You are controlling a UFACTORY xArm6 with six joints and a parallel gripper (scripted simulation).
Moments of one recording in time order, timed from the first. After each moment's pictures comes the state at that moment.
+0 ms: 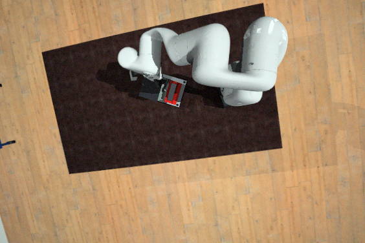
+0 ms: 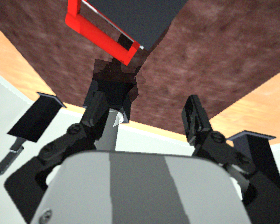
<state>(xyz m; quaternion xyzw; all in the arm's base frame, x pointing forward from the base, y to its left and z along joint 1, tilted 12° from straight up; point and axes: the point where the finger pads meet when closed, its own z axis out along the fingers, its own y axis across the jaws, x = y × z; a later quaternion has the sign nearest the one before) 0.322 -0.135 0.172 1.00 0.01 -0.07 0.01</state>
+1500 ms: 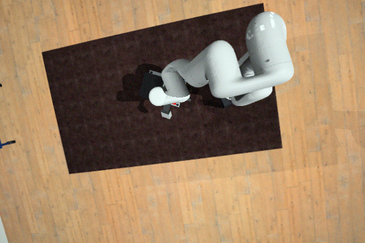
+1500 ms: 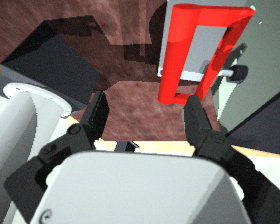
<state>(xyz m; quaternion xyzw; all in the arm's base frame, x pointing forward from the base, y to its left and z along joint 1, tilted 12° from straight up) 0.277 -0.028 0.075 0.87 0.48 -0.09 0.03</state>
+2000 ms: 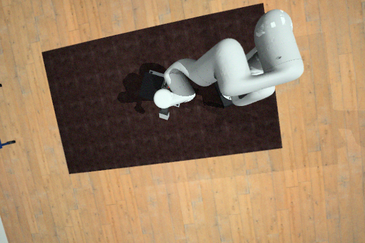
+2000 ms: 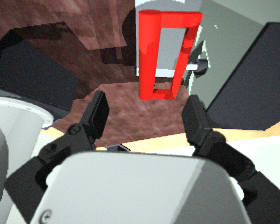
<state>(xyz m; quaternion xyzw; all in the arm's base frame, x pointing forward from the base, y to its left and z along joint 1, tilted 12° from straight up) 0.298 -0.032 0.088 0.87 0.49 -0.04 0.10</state>
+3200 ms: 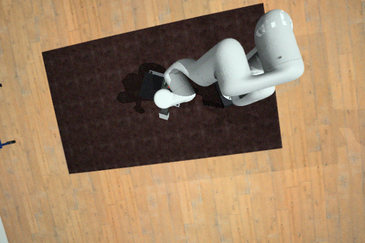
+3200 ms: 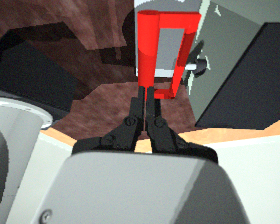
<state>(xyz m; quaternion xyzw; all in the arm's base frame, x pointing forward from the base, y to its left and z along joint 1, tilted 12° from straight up) 0.299 -0.032 0.088 0.87 0.49 -0.04 0.11</state>
